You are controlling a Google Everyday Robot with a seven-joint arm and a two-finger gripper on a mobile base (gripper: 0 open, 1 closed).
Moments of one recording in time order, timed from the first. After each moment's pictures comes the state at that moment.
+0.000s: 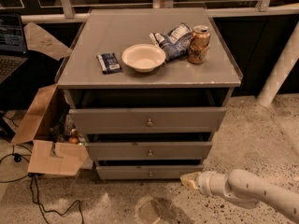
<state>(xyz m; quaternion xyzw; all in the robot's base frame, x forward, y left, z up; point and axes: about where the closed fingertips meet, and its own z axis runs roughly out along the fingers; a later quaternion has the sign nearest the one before) 0.509 -0.177 0.381 -0.28 0.87 0.25 0.33</state>
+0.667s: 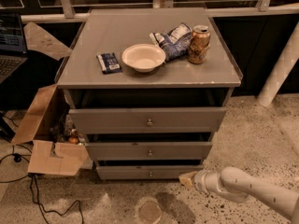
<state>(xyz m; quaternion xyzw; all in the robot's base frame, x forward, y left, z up) 0.544 -0.186 0.310 -0.25 0.88 0.25 0.31</state>
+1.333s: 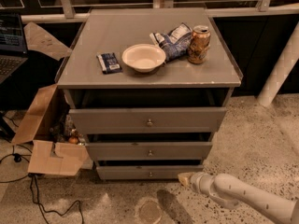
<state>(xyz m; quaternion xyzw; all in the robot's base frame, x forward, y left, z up) 0.562 -0.188 0.280 -0.19 0.89 0.21 0.35</state>
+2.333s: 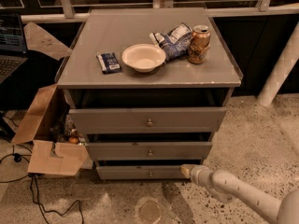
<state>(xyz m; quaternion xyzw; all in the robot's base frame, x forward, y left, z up) 0.624 -0.216 0.252 -0.14 0.89 0.17 0.39</state>
